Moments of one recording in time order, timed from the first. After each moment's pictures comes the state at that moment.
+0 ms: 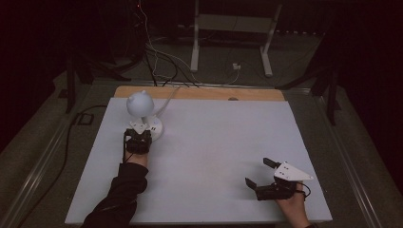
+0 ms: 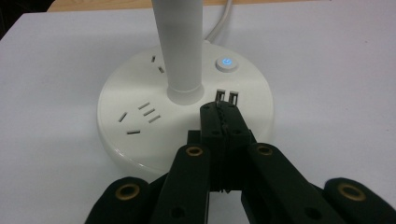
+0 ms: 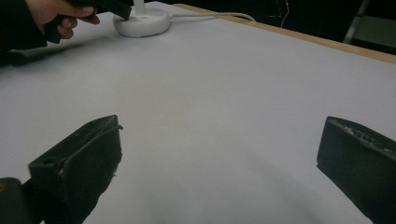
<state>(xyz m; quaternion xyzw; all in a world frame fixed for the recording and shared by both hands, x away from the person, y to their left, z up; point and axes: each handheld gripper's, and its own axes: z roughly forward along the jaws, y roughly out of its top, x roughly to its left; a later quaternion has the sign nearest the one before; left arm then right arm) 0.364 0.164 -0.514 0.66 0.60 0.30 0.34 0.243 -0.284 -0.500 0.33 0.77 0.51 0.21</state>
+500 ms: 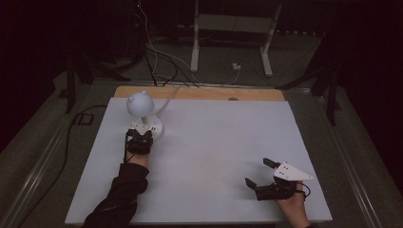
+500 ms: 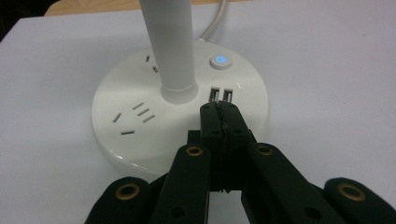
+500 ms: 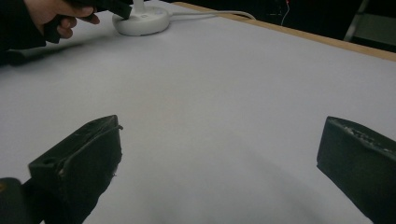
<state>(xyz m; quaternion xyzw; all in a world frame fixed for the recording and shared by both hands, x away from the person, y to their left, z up) 0.363 0.159 -0.515 0.67 0.59 0.31 0.33 0.243 -0.283 -0.500 0.33 0.77 0.50 0.21</state>
